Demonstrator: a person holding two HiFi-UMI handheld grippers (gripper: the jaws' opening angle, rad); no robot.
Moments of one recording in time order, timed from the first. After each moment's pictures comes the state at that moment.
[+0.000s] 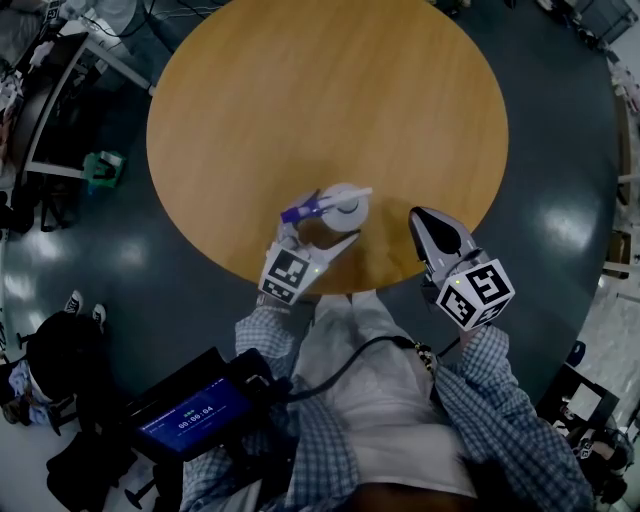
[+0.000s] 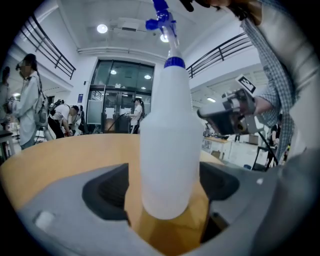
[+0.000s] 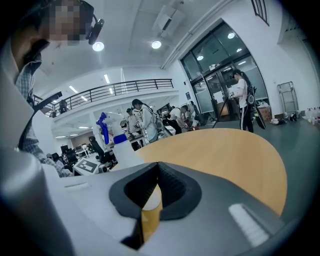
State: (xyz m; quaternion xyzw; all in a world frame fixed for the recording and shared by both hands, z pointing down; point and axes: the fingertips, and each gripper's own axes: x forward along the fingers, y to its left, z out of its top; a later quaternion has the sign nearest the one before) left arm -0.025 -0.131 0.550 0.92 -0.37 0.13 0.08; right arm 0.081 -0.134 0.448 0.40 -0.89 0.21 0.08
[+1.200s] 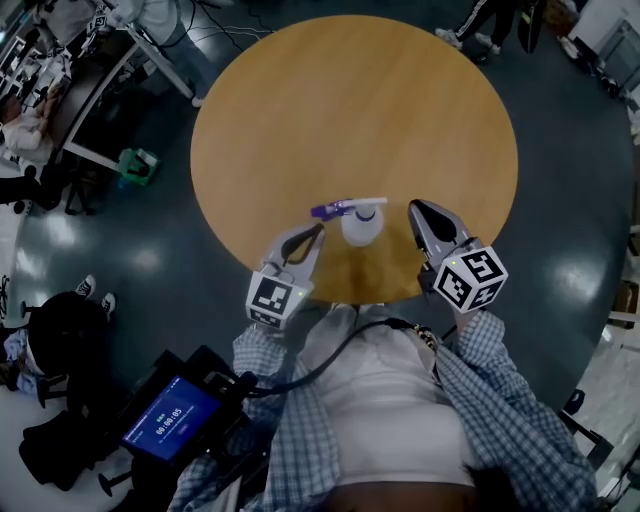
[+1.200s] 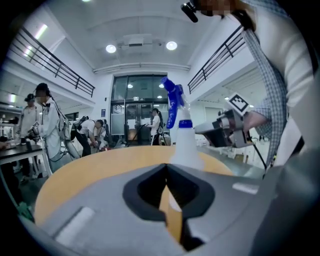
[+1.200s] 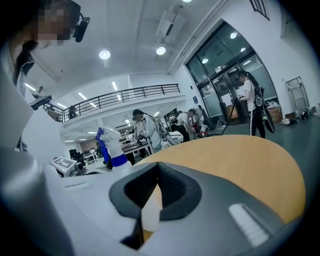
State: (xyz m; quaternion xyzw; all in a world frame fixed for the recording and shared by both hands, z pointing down) left arm -0.107 -0.109 0.472 0.86 -0.49 0.10 0.04; right arm 0.041 -0.173 0.421 0.35 -0.92 0.19 0.04
